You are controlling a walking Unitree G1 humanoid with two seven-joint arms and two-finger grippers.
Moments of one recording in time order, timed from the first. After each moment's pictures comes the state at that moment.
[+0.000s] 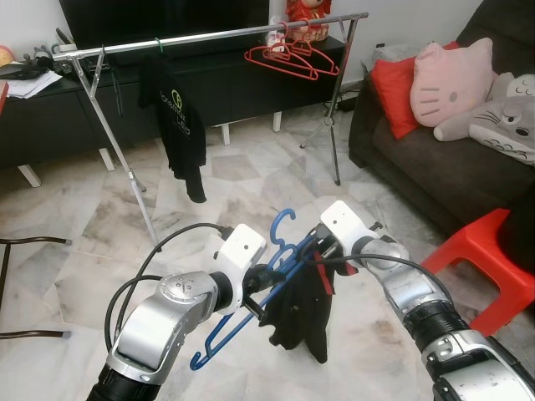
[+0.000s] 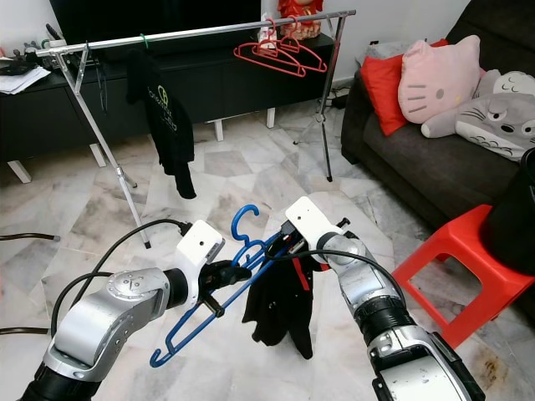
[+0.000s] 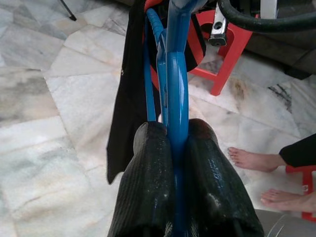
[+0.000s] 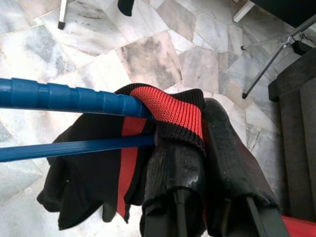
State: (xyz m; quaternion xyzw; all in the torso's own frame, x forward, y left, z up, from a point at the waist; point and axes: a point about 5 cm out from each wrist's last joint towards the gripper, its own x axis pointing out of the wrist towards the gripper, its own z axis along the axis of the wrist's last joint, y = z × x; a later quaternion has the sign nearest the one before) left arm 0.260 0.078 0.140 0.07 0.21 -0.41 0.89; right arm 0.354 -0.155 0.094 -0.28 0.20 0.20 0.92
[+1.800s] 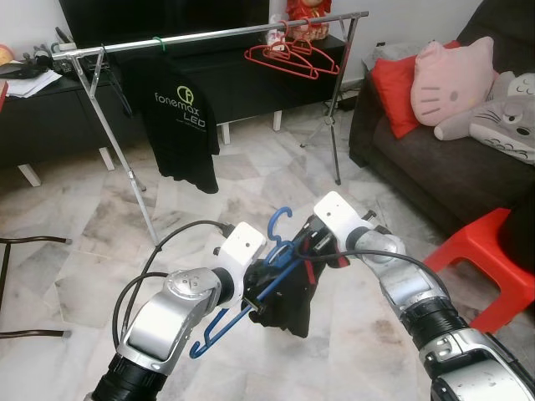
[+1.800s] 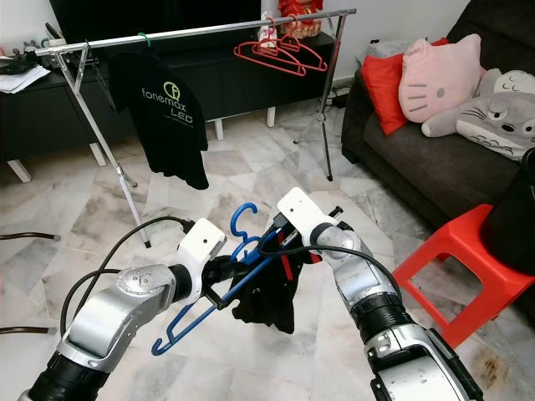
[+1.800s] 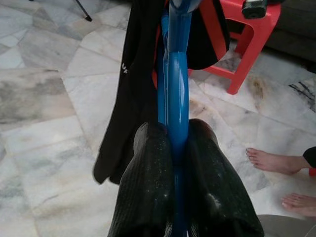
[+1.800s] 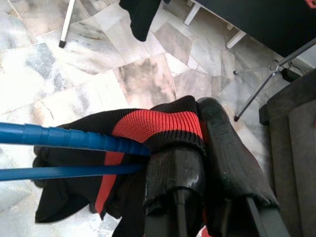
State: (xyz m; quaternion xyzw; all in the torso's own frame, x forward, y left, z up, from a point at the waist) left arm 0.275 0.082 0.131 0.09 0.20 -0.38 0.90; right arm 0.359 -0.143 0.114 -0.30 0.15 0.21 0.92
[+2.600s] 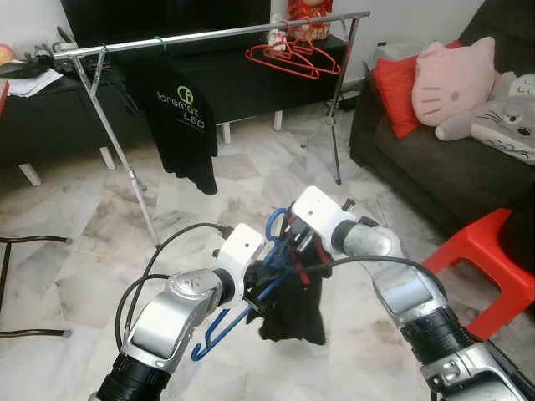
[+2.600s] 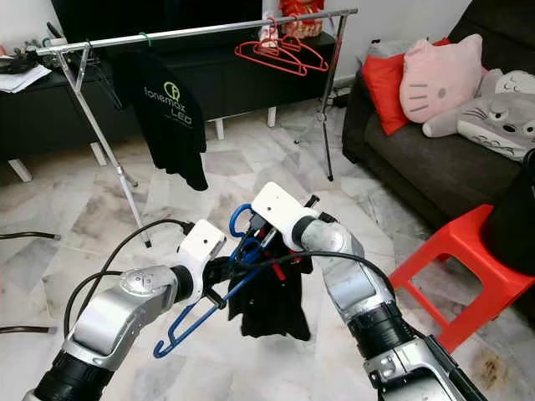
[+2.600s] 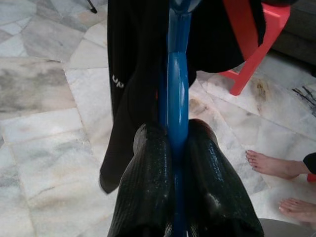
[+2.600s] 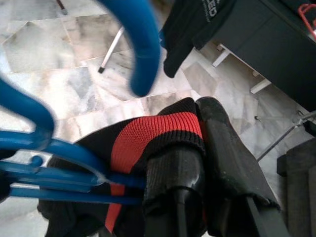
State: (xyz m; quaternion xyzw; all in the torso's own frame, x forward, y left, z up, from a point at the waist) left arm 0.279 0.079 0.123 0.07 0.21 -0.36 0.91; right arm 0.334 -0.108 0.147 -0.32 0.10 0.32 0.89
